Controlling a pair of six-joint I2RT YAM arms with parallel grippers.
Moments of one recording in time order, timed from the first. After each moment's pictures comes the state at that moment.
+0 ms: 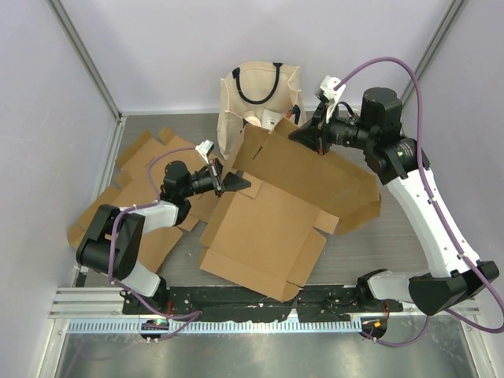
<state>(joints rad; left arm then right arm) -0.33 1.55 0.62 0.96 0.93 -1.26 0.36 1.28 1.55 -0.52 -0.71 -0.16</state>
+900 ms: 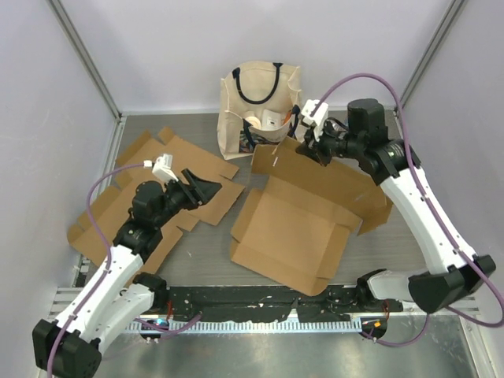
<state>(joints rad) -0.36 0.79 0.57 -0.01 0.24 -0.80 0.38 1.27 1.49 -0.69 -0.55 -0.49</state>
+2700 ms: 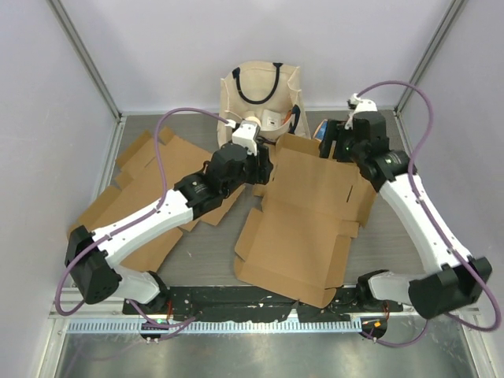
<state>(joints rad) -0.87 1.38 1.22 -0.18 -0.28 -0.37 0.30 1.21 1.31 -0.61 0.13 0.32</state>
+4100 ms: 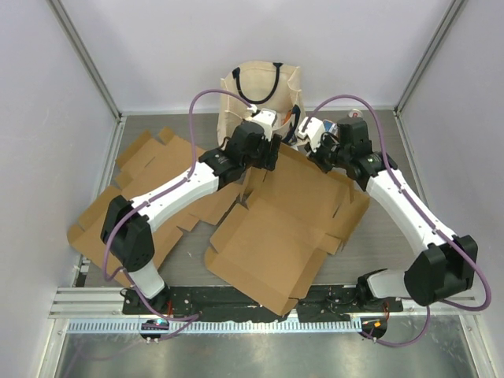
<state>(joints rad) -0.76 1.70 1.47 -0.26 -0.18 -0.23 0.31 1.35 1.20 -0.46 -0.34 -0.60</state>
